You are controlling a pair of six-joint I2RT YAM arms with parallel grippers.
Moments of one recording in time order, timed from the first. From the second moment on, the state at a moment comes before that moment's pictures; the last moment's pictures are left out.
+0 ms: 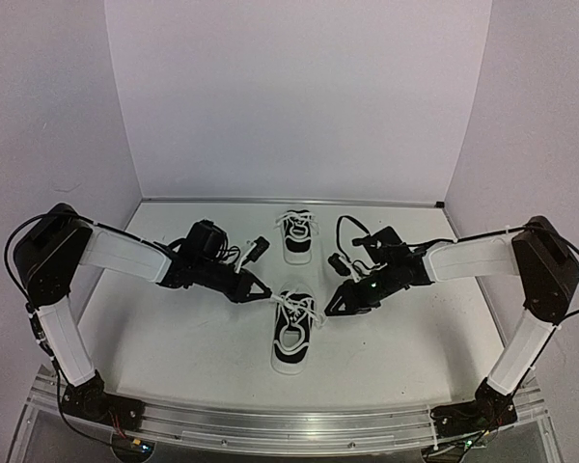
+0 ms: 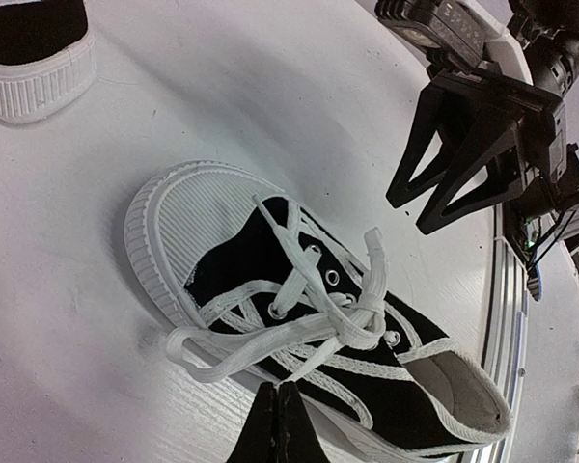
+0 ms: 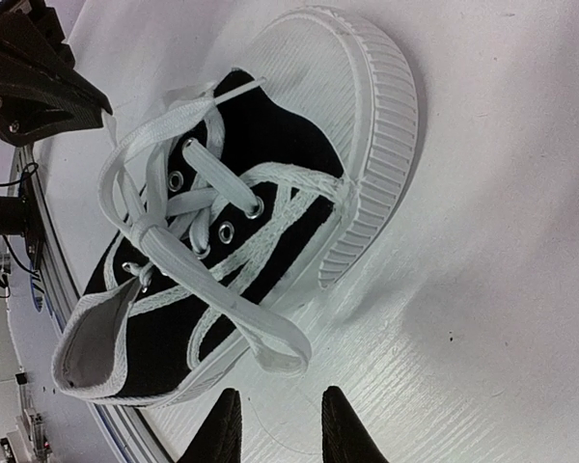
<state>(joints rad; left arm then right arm) -0.69 1.79 0.94 0.15 0.62 -0.16 0.65 1.73 0.97 -0.24 -0.55 0.29</state>
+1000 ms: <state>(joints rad) -0.62 1.73 0.87 0.13 0.56 -0.18 0.67 1.81 0.97 -0.19 -0.63 0.32</state>
